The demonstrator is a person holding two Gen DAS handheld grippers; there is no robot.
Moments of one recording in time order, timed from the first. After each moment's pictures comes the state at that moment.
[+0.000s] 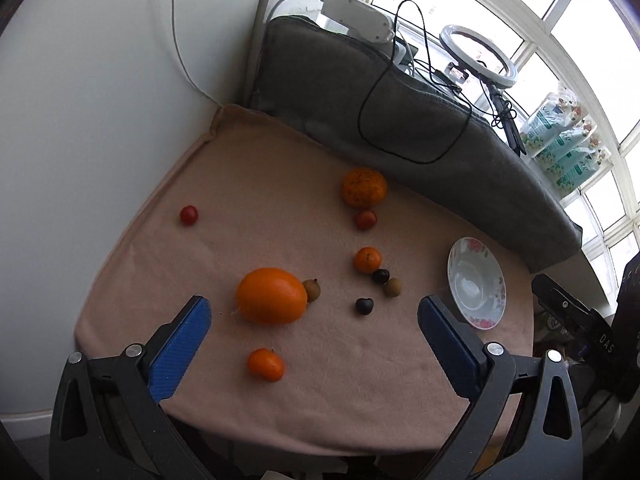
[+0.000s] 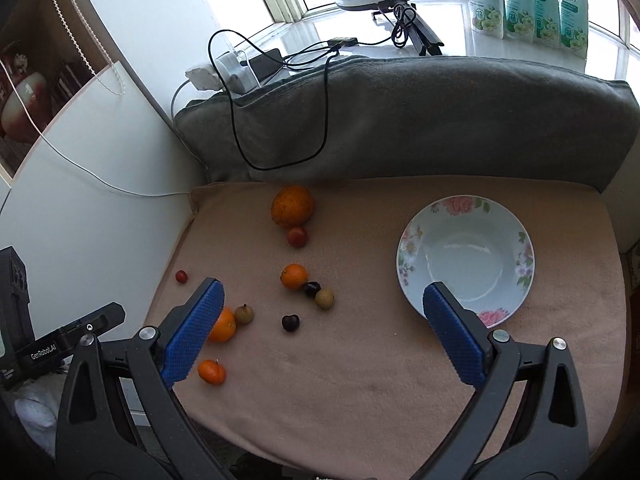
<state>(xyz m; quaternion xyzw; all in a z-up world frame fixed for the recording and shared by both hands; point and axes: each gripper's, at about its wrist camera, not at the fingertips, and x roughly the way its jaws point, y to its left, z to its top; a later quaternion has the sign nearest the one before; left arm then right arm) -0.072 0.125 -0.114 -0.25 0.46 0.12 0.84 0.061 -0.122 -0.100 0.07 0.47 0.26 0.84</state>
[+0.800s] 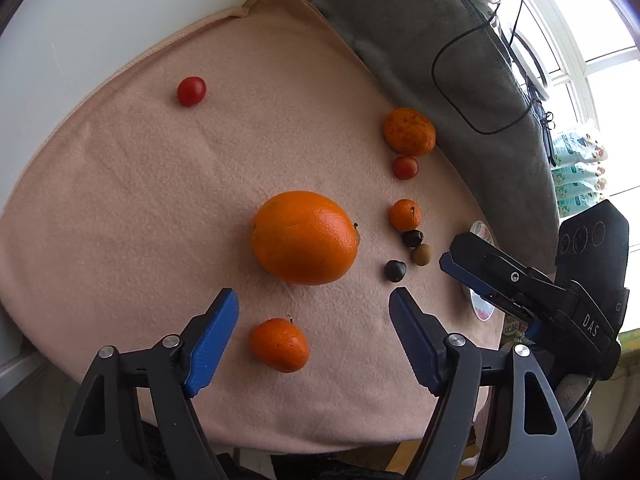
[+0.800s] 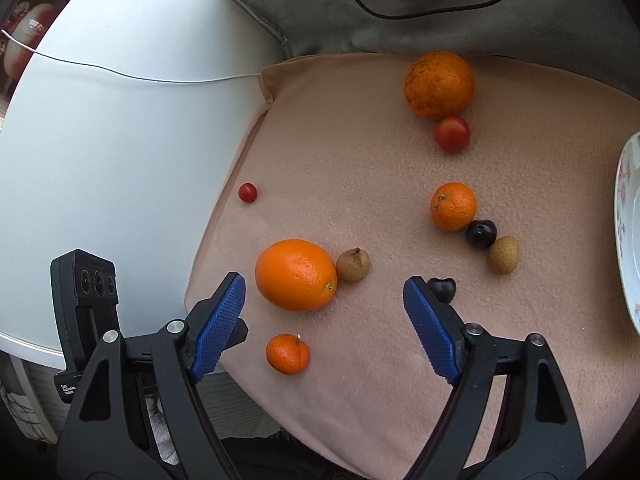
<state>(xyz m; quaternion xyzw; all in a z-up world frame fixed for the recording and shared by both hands) -0.079 0.173 -0.227 -0.41 0.50 0.06 0.76 0.076 0.026 -0.203 0.06 0.59 0.41 0.69</state>
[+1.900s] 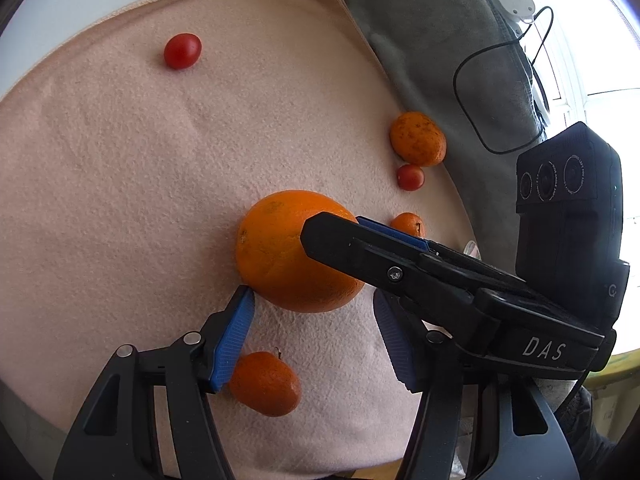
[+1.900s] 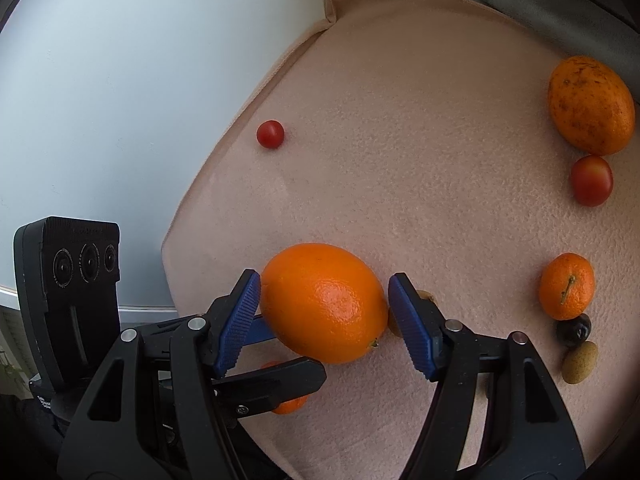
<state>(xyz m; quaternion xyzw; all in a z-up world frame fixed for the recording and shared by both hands) -0.068 0.181 -0.261 -0.46 0.48 0.04 0.74 0.074 0.116 -0.248 -0.08 0.61 0.49 0.62</state>
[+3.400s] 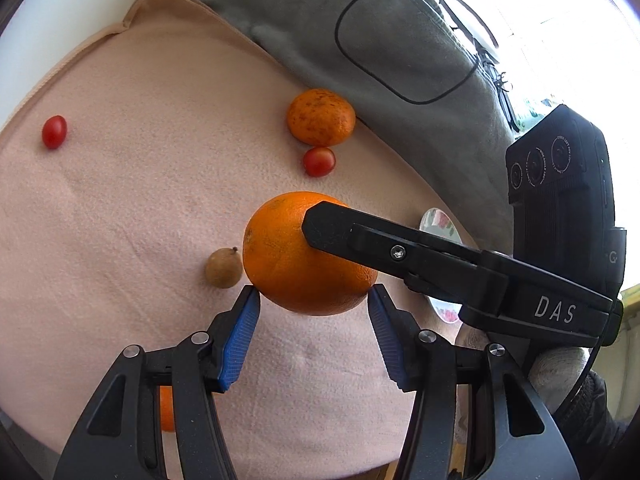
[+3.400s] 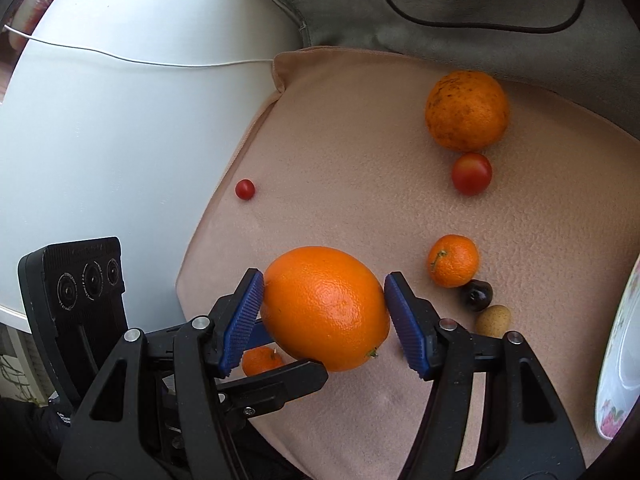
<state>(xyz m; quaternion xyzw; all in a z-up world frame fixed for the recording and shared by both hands) -0.019 0.115 -0.213 -0.36 0.49 -0.03 0.79 0.113 0.015 -0.211 0.03 0.59 0.44 0.67</state>
